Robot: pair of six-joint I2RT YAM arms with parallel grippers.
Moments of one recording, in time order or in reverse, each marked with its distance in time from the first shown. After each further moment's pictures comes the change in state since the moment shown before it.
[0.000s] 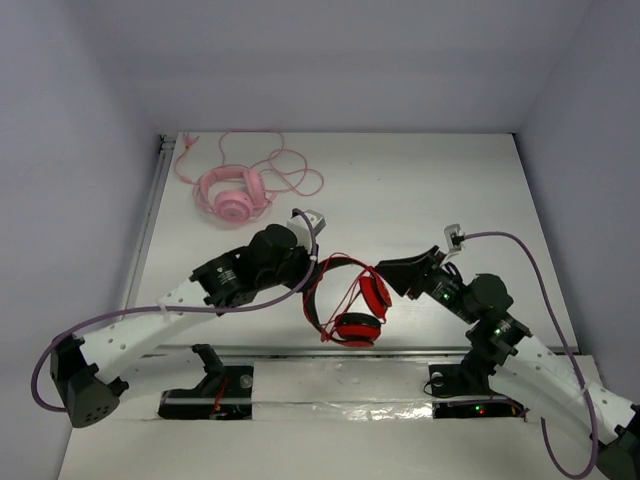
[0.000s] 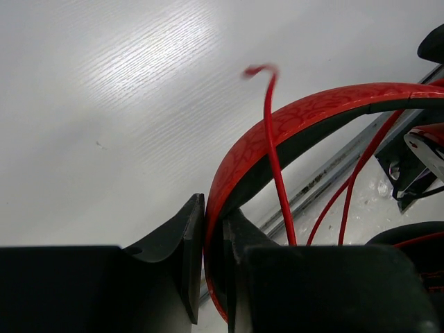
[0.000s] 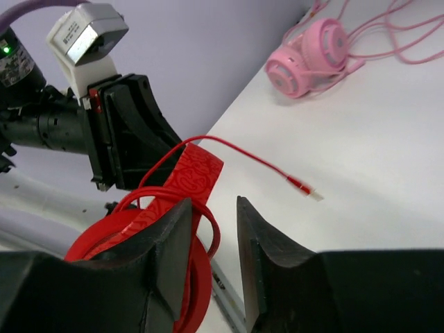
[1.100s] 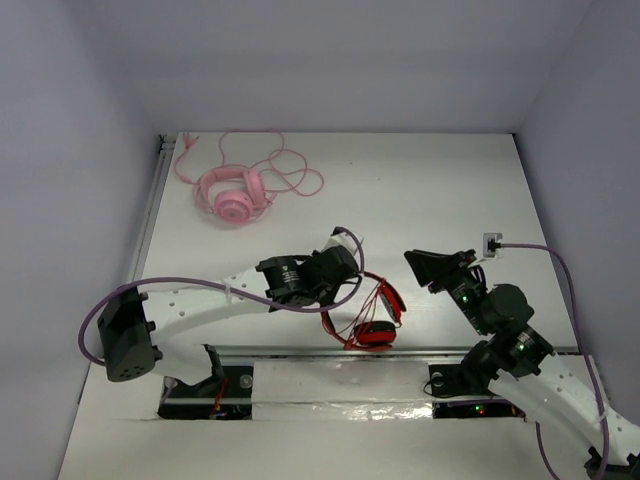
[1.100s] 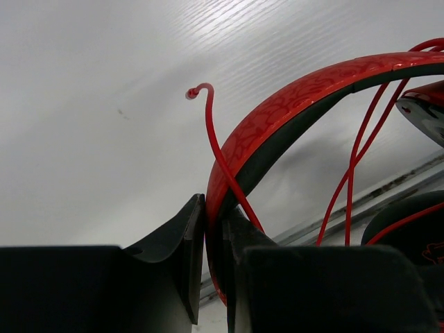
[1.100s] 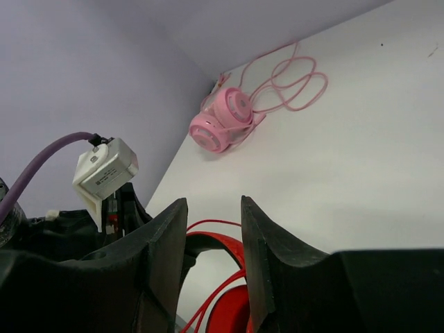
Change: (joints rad) left arm -0.242 0.350 0.171 -0.187 -0.377 -0.089; right arm 0.001 -0.242 0.056 -0.327 0.428 -0.016
